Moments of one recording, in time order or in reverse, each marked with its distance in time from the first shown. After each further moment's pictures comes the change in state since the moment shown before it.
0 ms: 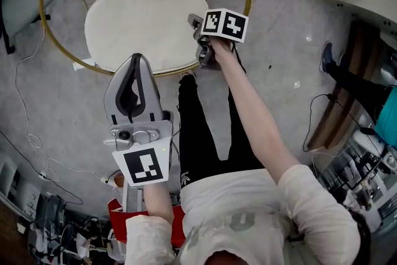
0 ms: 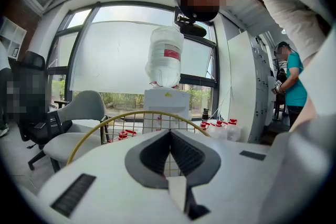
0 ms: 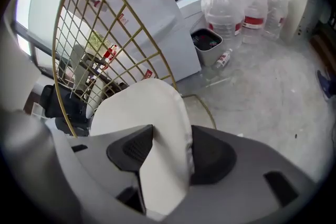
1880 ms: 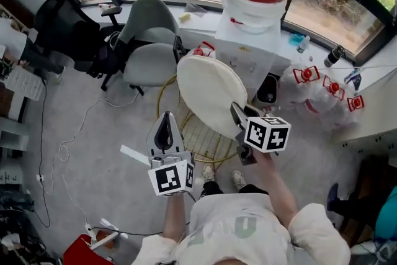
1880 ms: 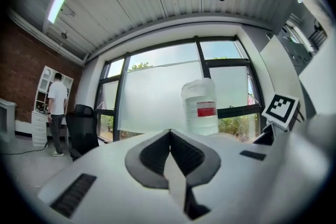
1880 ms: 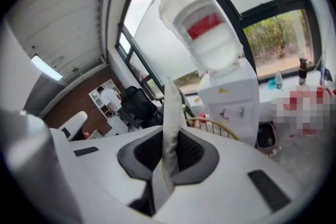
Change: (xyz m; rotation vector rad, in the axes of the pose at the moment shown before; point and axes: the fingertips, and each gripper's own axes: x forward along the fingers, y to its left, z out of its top) left arm -0.107 0.002 0.233 0.017 -0.290 0.504; right arm -0.388 0.229 0.095 -0.606 -0.392 0.517
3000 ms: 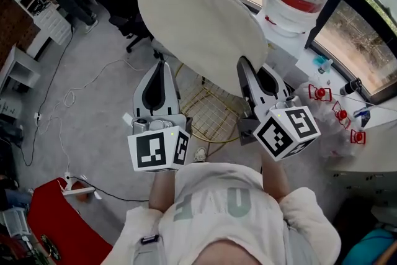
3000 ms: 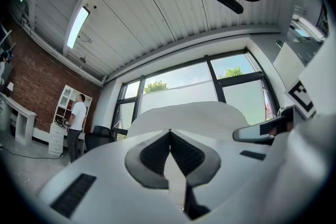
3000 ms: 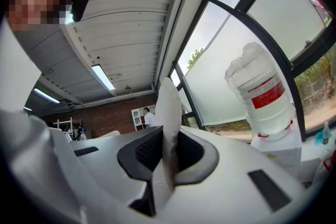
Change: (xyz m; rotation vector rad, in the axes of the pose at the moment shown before) left arm -0.080 0.008 0.149 -0.013 -0.214 0.203; right arm -0.131 0.188 0.123 -0.321 -0.437 0.435
